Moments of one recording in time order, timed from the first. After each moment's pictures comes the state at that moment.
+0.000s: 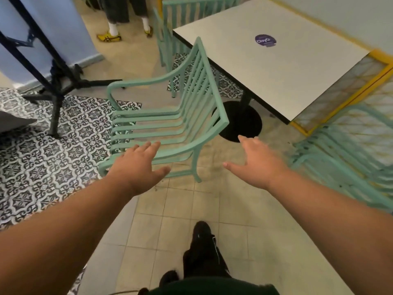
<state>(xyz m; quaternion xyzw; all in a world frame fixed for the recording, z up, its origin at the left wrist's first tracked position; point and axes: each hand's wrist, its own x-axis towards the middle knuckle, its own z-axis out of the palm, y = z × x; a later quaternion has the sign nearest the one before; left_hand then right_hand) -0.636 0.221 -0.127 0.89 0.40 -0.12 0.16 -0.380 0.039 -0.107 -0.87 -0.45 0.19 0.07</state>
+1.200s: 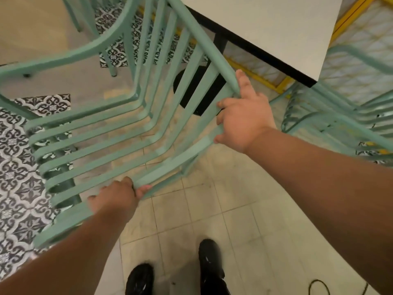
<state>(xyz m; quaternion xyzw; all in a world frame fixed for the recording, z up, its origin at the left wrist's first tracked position) -0.597 0.397 -0.410 0.88 0.40 -0.22 0.13 -0.340 0.237 -0.230 -0.87 -0.41 0.05 -0.26</state>
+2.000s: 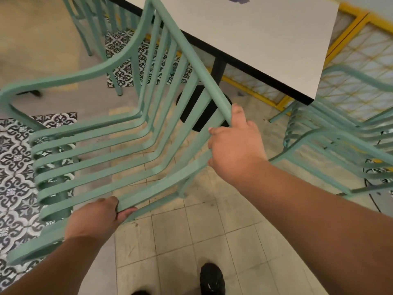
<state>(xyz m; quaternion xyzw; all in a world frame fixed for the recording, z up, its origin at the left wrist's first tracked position) -0.630 0.437 -0.445 0.95 0.29 -0.09 0.04 -0.369 0.241 -0.235 -0.87 -0.41 0.04 -0.27</state>
